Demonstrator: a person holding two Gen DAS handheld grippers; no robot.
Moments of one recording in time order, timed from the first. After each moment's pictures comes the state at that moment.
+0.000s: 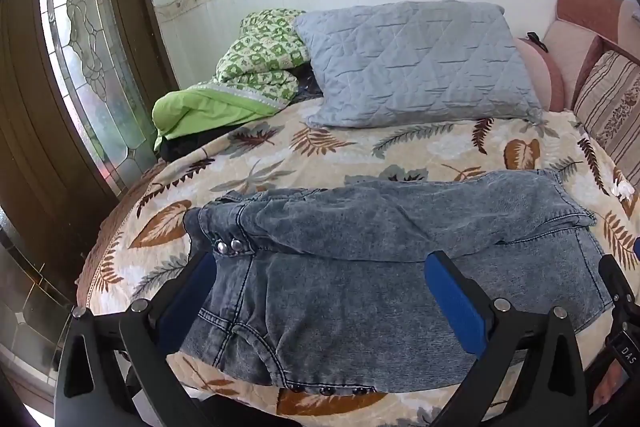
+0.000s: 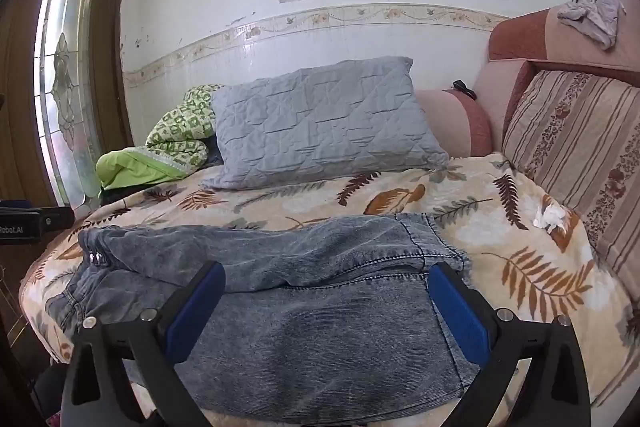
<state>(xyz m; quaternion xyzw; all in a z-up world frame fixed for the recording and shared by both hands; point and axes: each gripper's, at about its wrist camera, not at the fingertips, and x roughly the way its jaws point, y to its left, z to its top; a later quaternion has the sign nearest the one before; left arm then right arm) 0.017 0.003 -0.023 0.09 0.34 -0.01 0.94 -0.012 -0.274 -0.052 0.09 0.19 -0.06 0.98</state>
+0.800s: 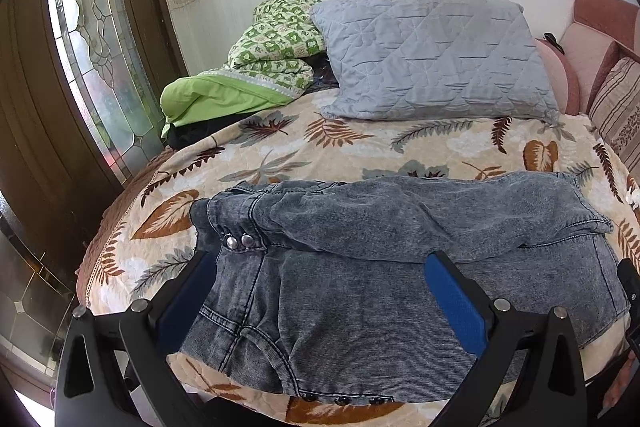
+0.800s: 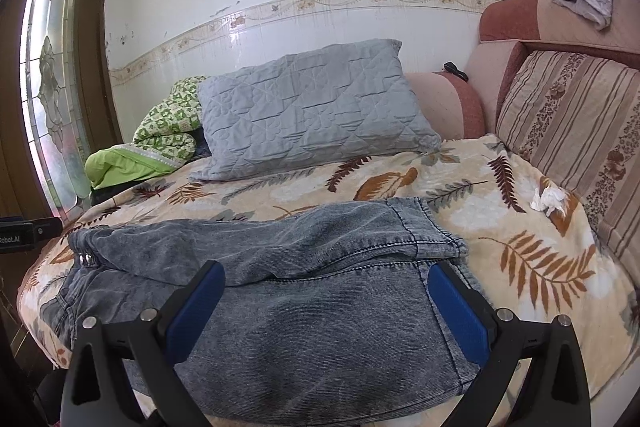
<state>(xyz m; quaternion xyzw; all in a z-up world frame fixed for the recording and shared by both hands) 0.034 0.023 -0.034 0.08 0.35 0.01 0.93 -0.019 -0.272 -0.048 0.09 0.22 -0.08 0.97</state>
